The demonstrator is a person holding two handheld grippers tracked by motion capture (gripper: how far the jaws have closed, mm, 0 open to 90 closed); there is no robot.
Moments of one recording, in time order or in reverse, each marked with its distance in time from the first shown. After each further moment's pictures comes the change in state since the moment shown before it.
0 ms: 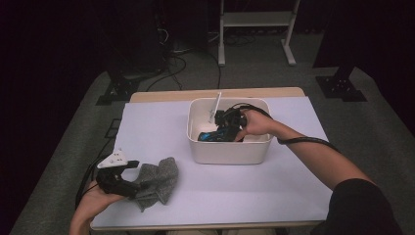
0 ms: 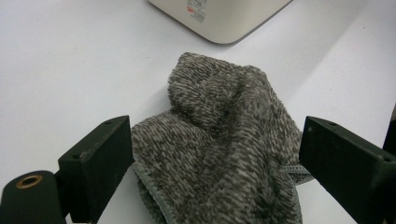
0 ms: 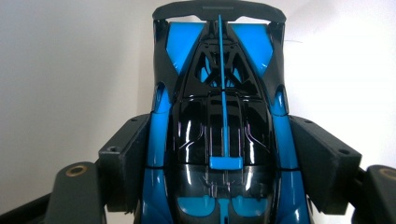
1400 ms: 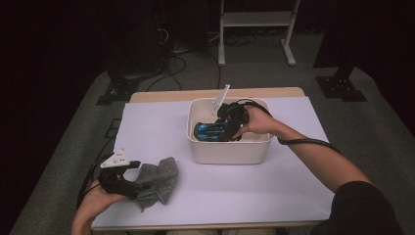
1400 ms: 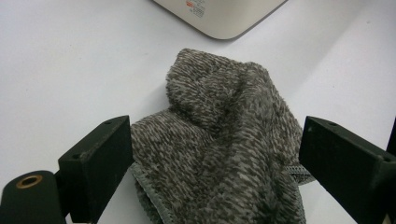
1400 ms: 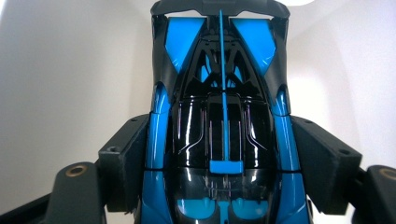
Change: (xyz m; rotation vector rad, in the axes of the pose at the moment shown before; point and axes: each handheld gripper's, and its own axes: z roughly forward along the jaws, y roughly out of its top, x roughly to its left) left arm -0.001 0.001 0.006 0.021 -0.002 0.004; right arm 0.001 -0.003 -0.021 -0.169 -0.043 0.007
